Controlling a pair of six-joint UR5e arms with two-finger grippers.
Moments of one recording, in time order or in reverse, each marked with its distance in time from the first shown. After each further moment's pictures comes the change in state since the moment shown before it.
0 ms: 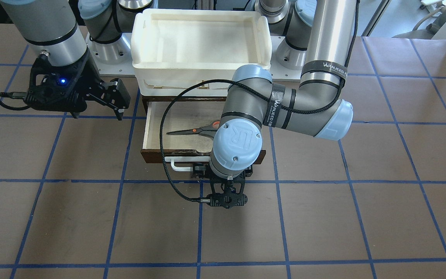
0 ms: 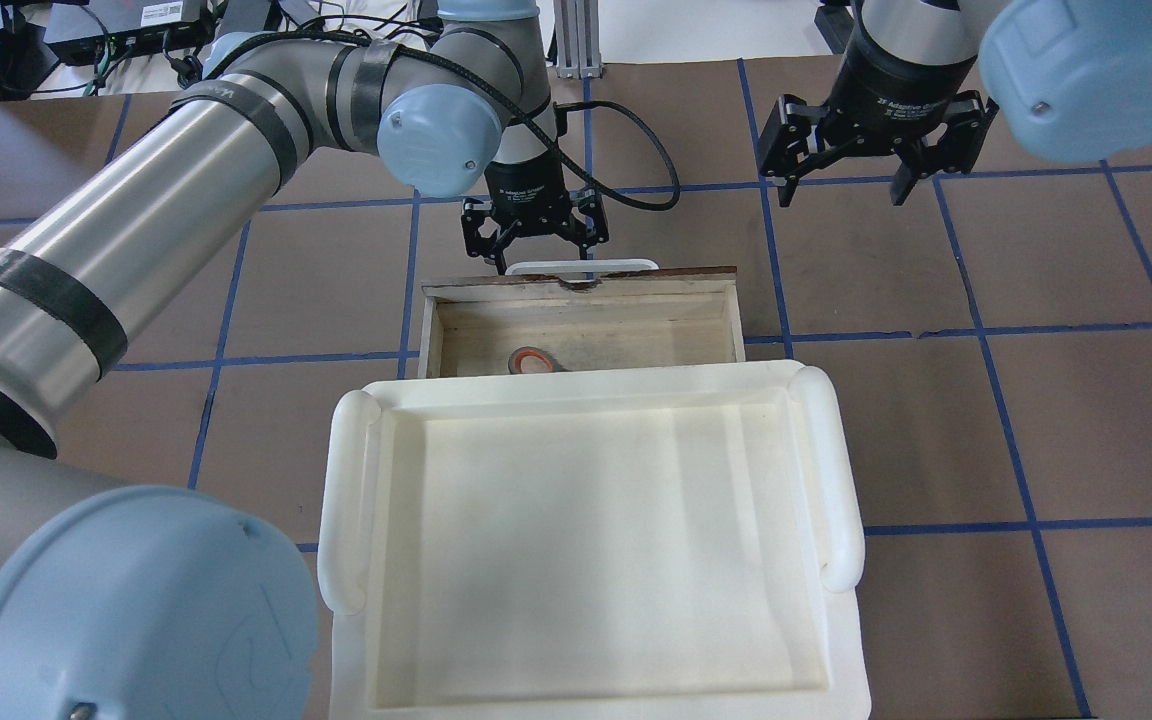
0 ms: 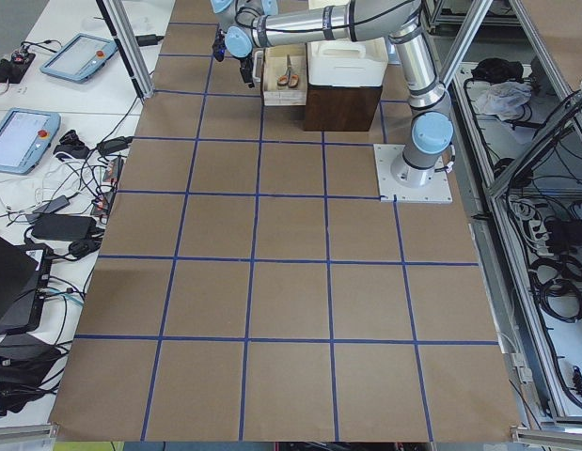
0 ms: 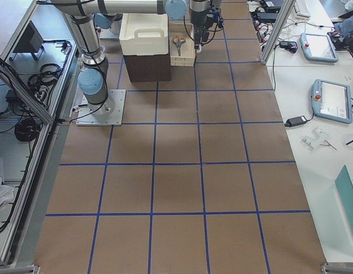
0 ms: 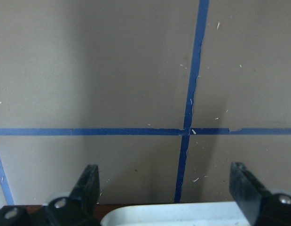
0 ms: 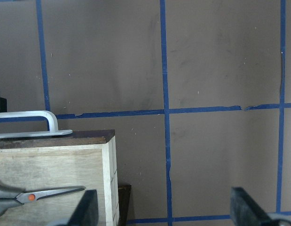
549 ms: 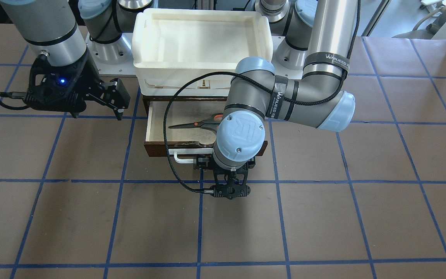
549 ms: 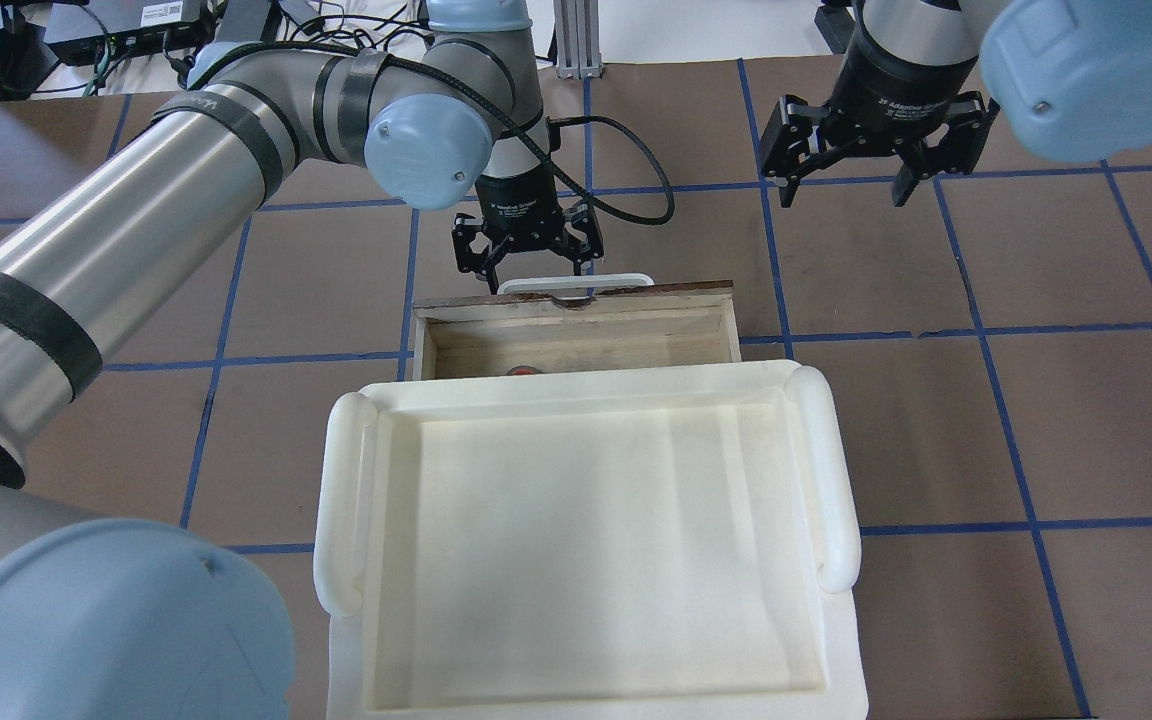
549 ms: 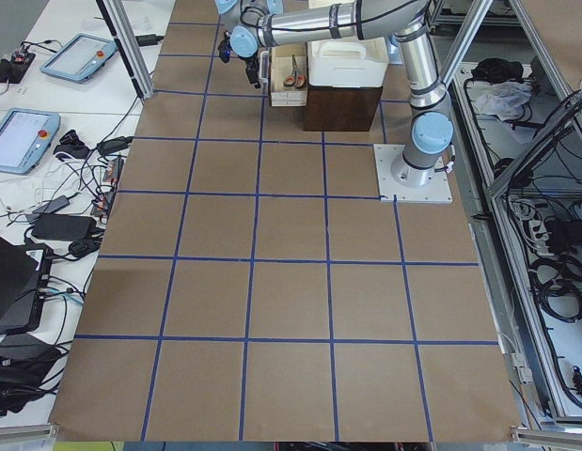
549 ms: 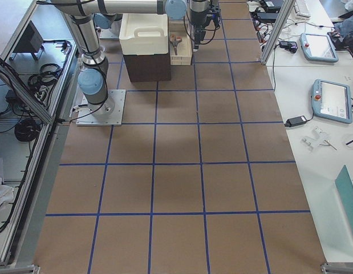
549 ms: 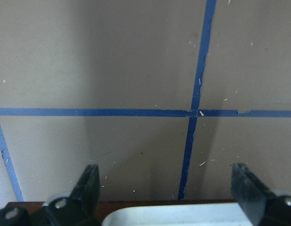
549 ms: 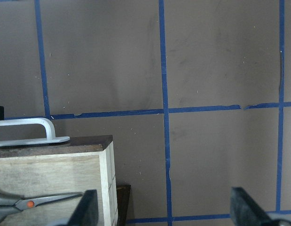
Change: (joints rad) left arm 0.003 0.045 -0.059 -0.011 0.001 0.003; right arm -0.001 0.000 0.000 0.002 -0.002 0.003
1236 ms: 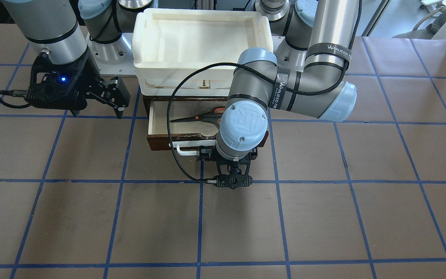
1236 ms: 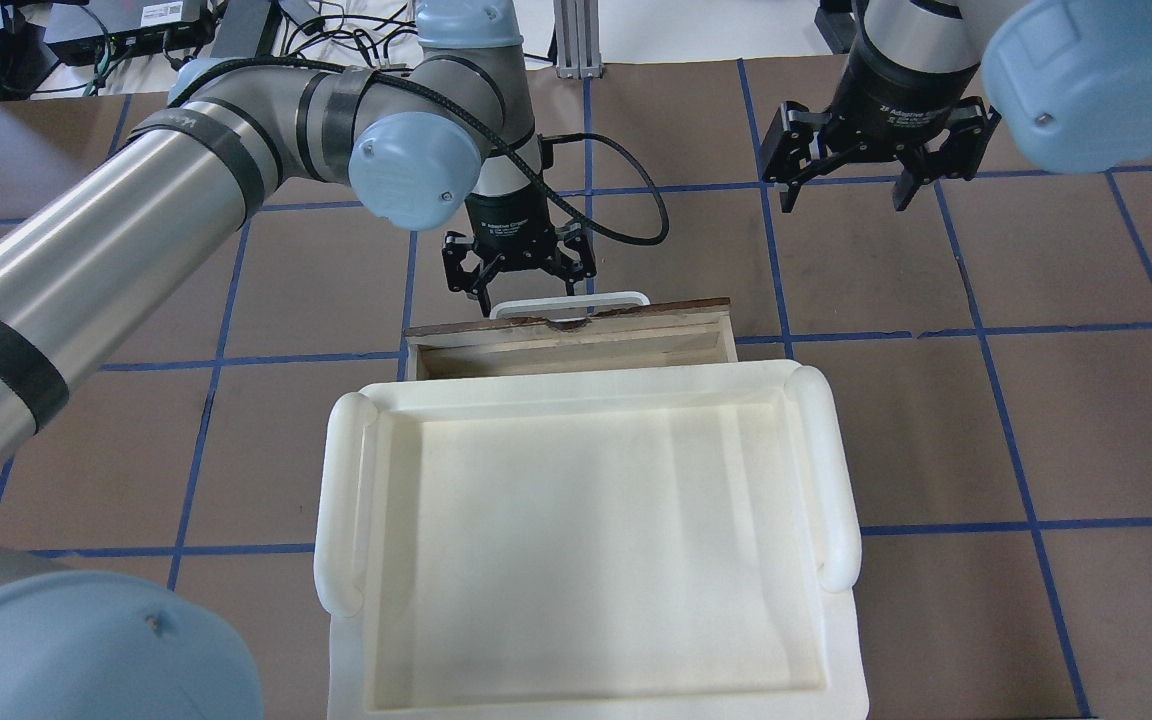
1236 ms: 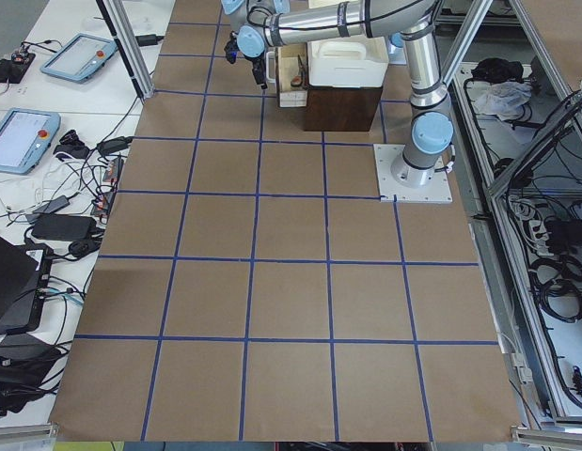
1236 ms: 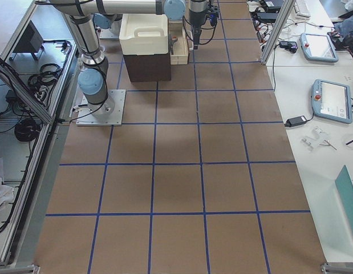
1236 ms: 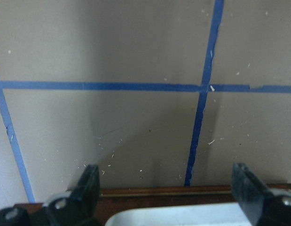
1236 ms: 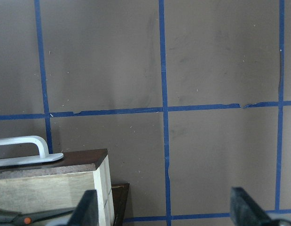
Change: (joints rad) left arm 0.000 0.054 -0.071 -0.004 -0.001 0.000; right arm 0.000 -0.012 0.018 -0.010 0.000 -0.007
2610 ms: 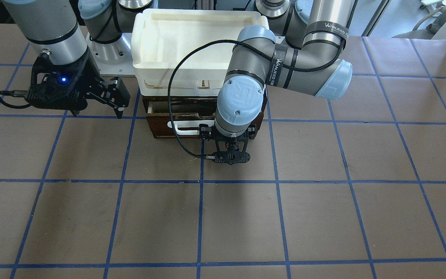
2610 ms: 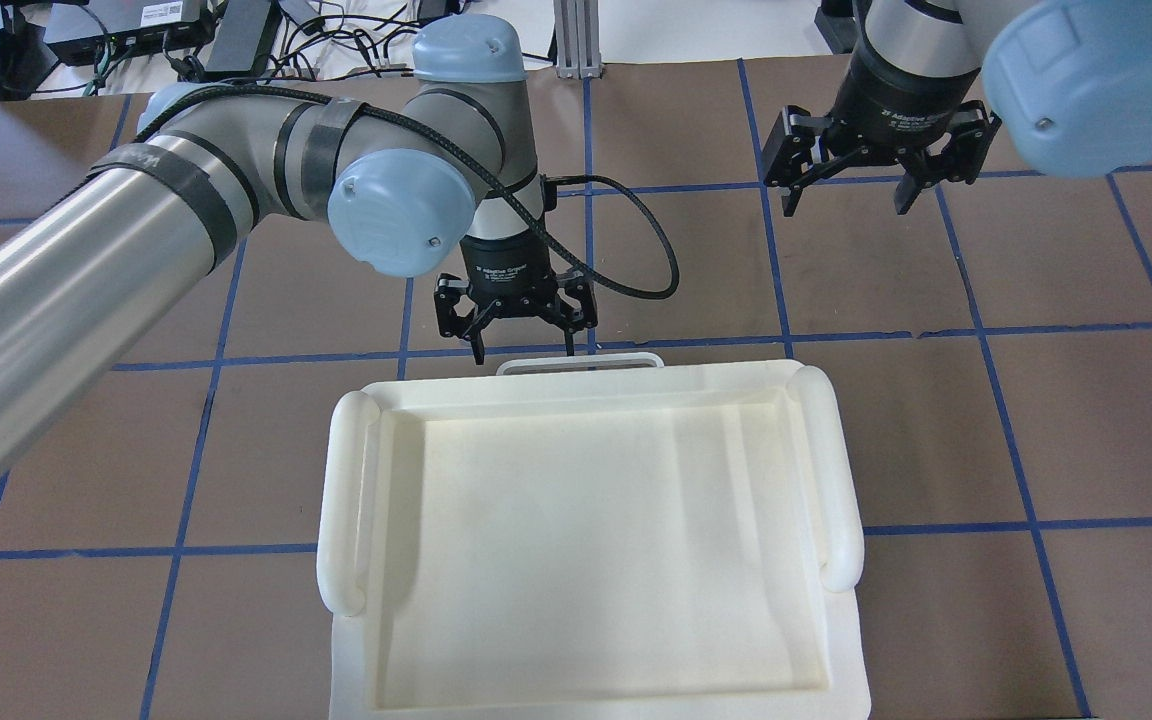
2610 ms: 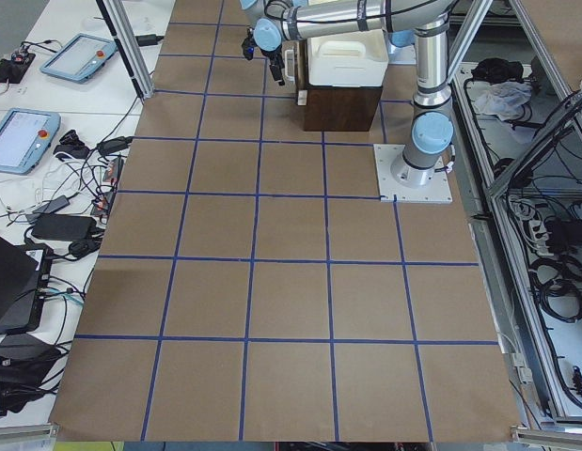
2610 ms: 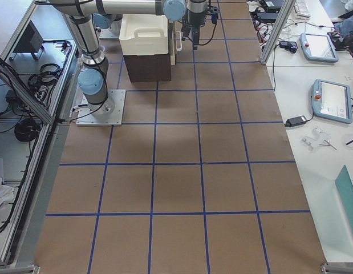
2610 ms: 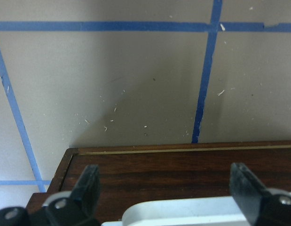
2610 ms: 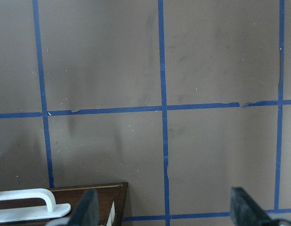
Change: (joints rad) left arm -0.033 0.117 -0.107 -0.065 0.001 -0.001; right arm -0.002 -0.002 0.005 0.003 -0.003 -0.002
